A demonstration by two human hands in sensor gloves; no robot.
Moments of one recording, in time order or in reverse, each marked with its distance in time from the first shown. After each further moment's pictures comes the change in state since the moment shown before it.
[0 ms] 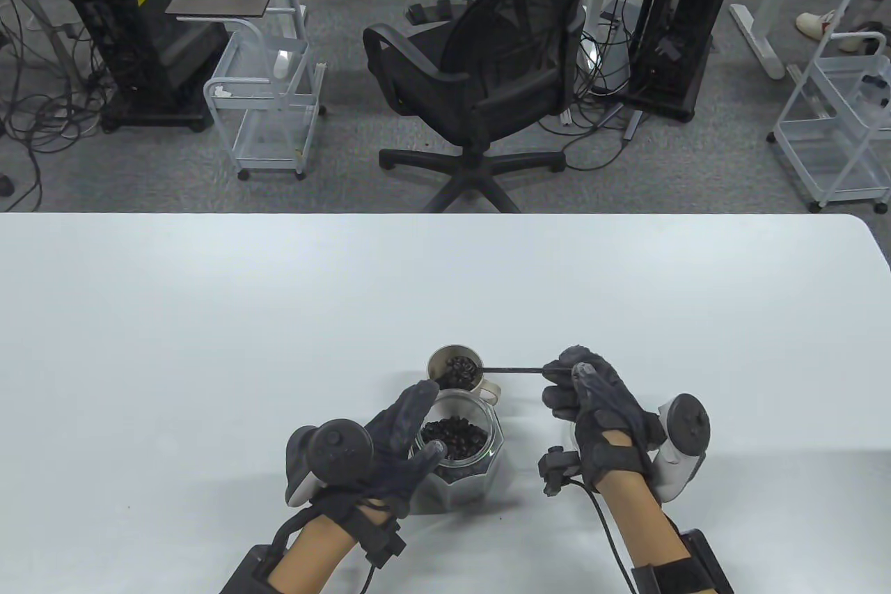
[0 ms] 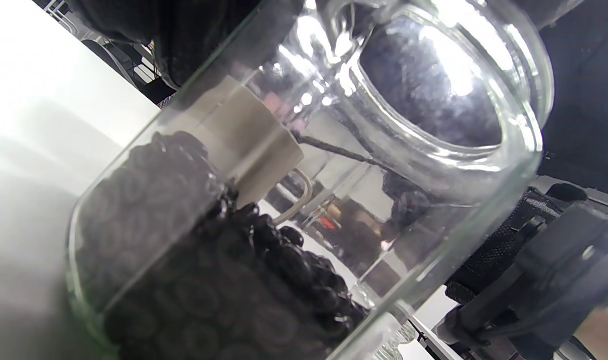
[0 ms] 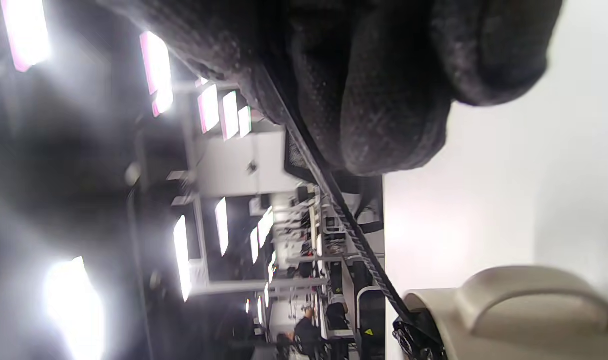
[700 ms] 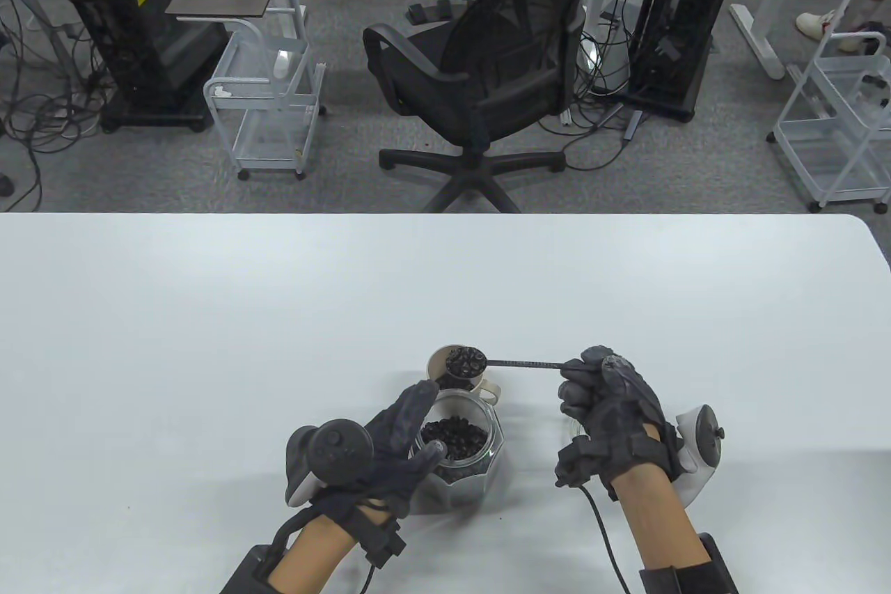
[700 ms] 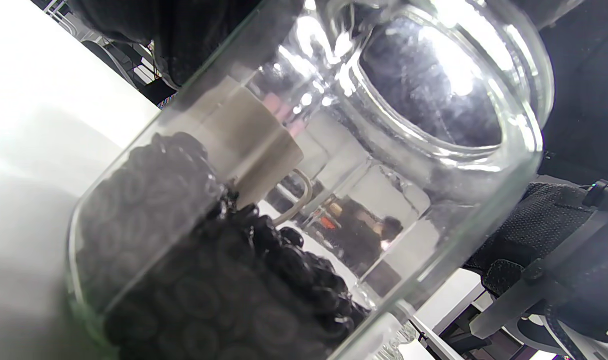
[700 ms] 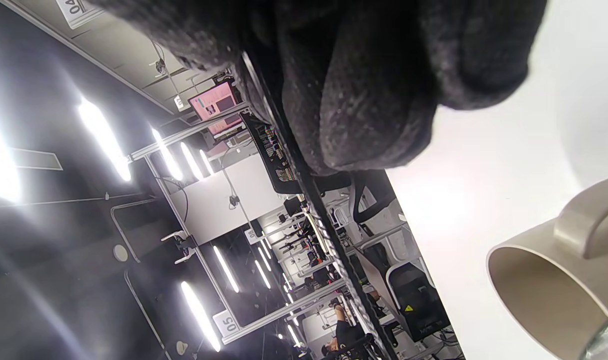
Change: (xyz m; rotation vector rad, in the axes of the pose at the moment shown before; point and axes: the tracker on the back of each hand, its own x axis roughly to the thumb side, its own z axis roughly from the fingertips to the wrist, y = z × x) left_hand 0.000 0.000 0.000 0.001 0.000 -0.003; right_hand -0.001 -0.016 0.010 -0.107 0.266 -0.473
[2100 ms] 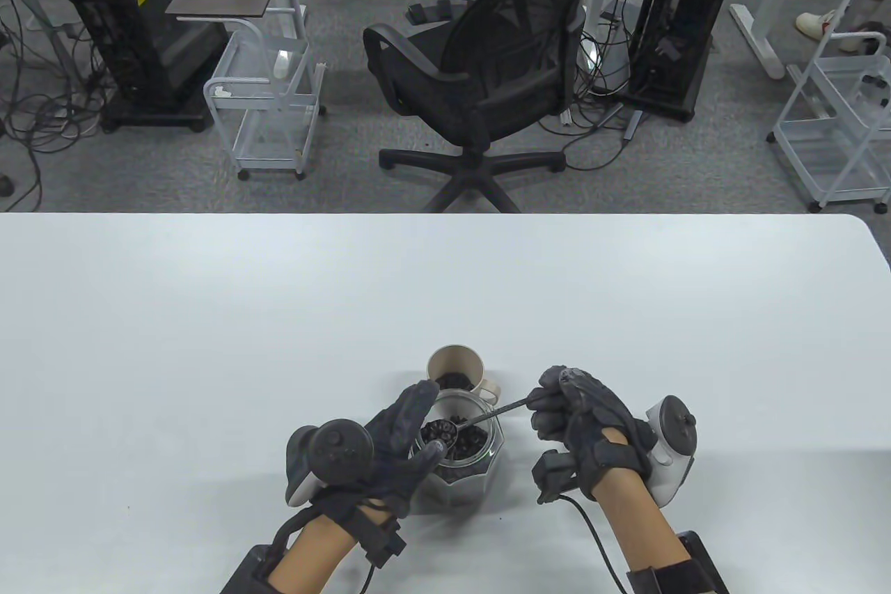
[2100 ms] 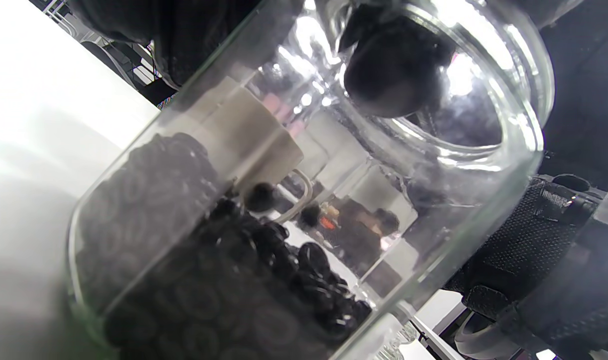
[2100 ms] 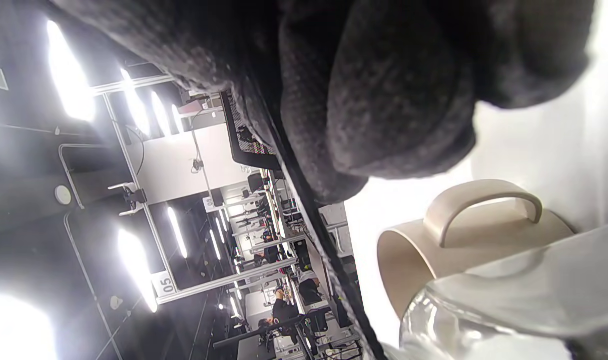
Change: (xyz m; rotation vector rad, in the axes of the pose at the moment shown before) left_hand 0.000 0.000 0.000 0.000 -0.001 -0.002; right_hand -0.024 0.010 -0.006 0.050 0.064 0.225
